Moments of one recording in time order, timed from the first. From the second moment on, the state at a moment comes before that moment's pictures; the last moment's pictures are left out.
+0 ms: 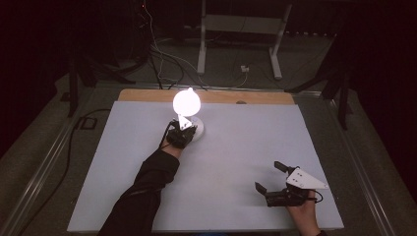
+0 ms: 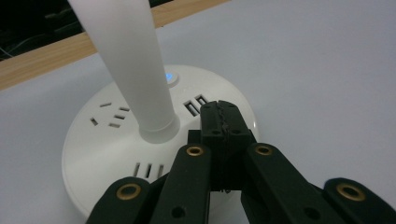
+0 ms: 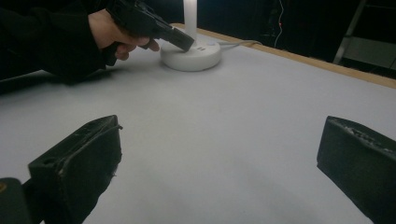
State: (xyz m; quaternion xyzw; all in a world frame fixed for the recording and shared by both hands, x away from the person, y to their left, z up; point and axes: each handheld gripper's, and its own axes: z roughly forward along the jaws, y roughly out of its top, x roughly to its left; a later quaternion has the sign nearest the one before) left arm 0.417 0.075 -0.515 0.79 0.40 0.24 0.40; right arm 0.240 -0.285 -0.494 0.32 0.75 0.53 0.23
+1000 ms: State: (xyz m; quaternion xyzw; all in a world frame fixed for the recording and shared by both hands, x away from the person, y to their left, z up) left arm 0.405 0.079 -0.479 0.81 0.38 0.18 0.41; right arm 0.240 -0.285 -0.493 0.32 0.75 0.53 0.24
